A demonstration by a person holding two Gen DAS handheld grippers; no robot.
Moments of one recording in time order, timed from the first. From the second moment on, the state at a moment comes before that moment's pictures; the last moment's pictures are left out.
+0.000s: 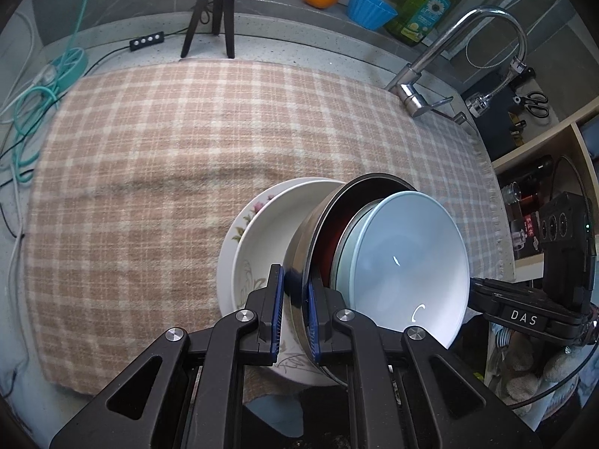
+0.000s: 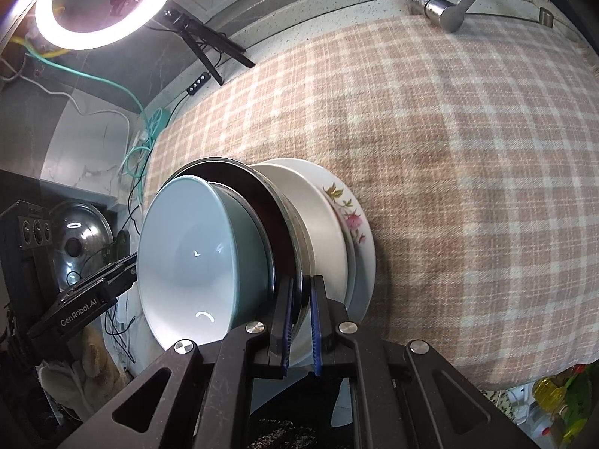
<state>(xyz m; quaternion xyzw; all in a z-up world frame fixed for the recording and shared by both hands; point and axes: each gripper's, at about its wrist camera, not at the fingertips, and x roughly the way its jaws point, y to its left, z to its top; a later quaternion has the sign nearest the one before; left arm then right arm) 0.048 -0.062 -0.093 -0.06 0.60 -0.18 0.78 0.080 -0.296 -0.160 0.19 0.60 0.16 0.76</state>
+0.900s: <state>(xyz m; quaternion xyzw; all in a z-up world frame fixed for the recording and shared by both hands) 0.046 -0.050 -0.101 -0.07 0.59 -0.16 0.79 0.073 -0.275 -0.153 0.14 0.59 0.16 0.78</state>
